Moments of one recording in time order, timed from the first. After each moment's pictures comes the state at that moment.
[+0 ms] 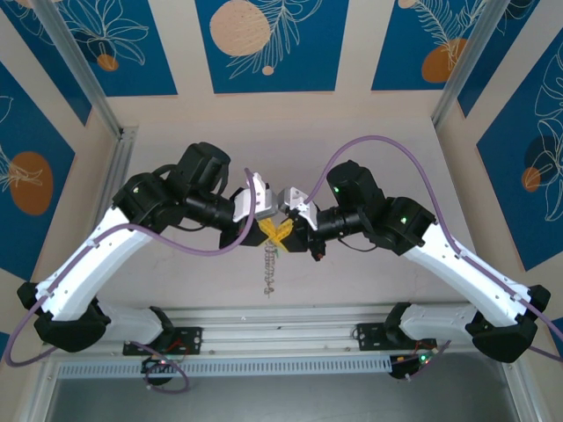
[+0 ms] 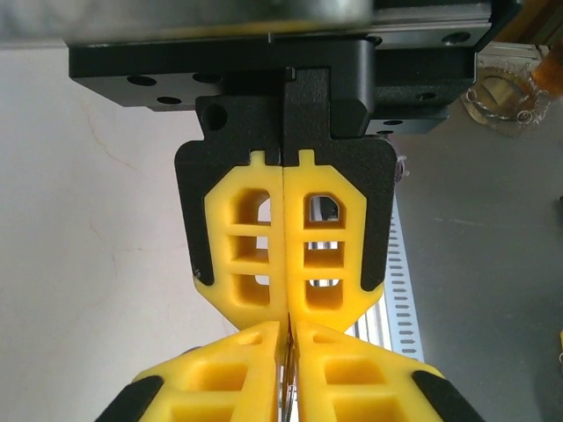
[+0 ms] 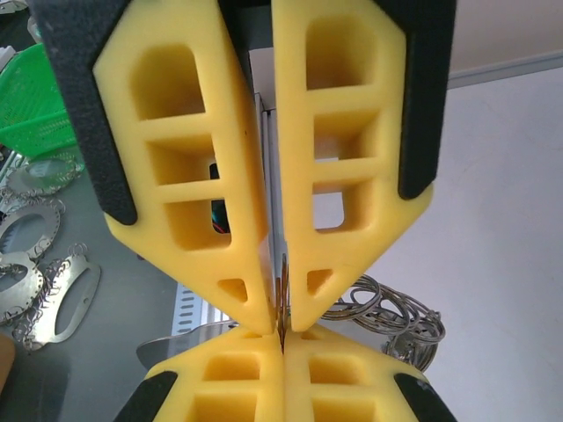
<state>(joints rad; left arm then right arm) -0.85 1.30 1.71 -1.20 0.62 0.43 0.88 1.14 1.34 -0.79 -0.63 -0.18</state>
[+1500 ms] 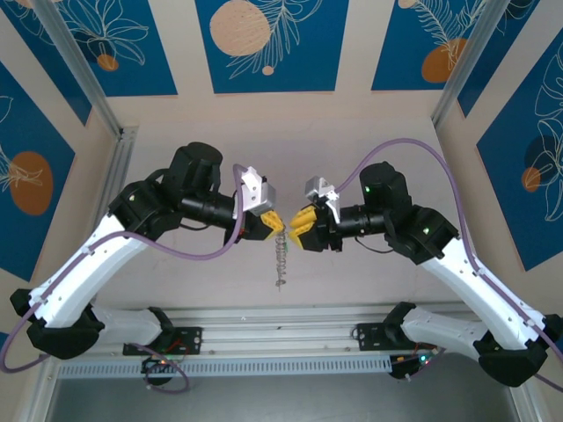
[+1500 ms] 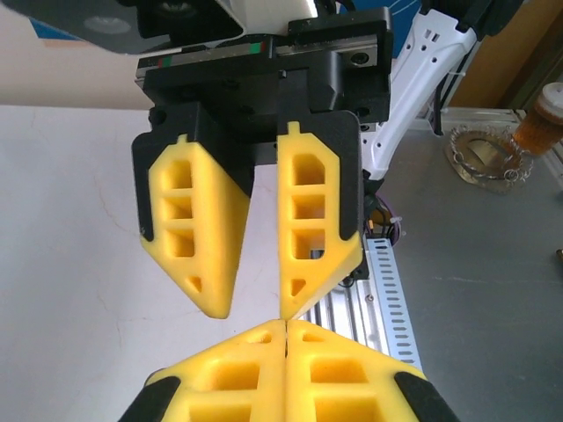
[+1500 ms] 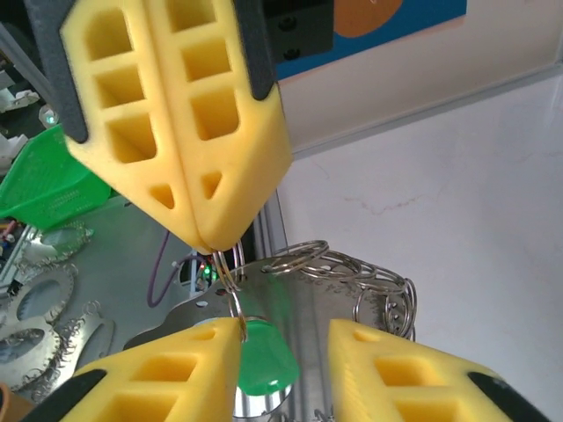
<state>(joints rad) -0.85 1.24 1.62 -0.97 0.69 0.34 0.72 0.99 1.21 -0.67 -0.74 -0.02</state>
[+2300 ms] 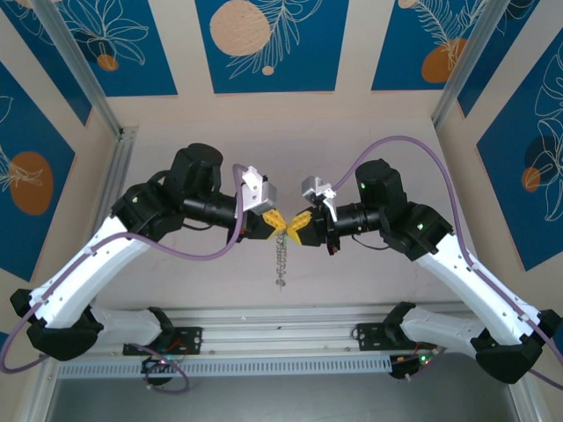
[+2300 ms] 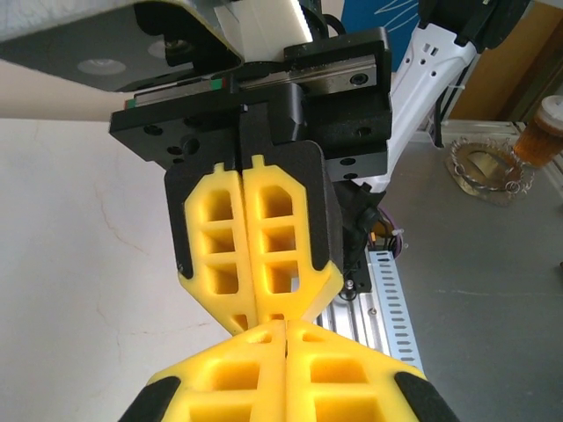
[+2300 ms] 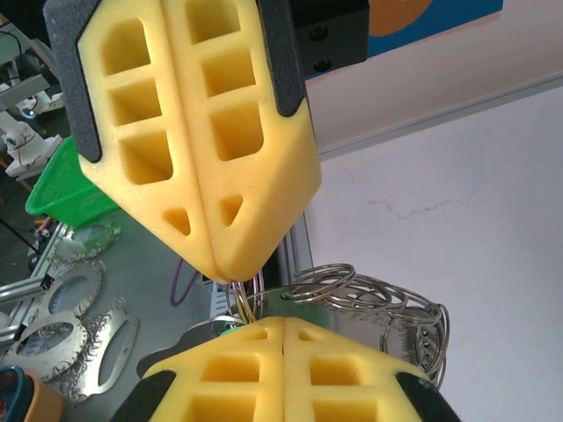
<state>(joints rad) -0.85 1.23 1.58 -0.90 0.70 0.32 0.72 1.02 1.21 -0.65 -0.81 -0.02</state>
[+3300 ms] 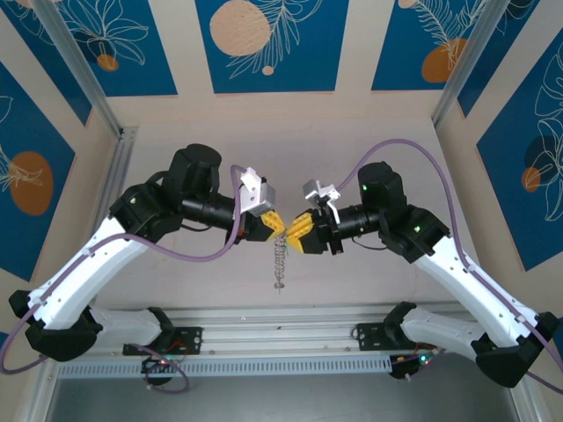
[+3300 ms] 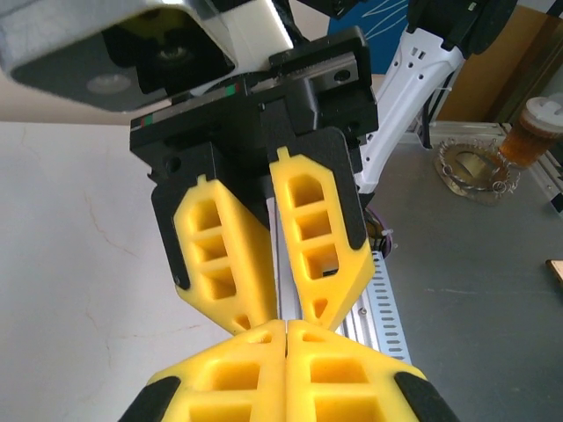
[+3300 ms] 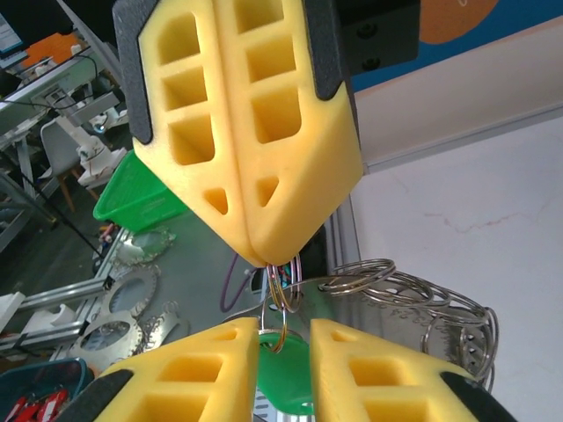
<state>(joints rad) -0.85 1.23 1.58 -0.91 0.72 0.32 0.69 1.01 1.14 -0.54 -0.98 0.06</state>
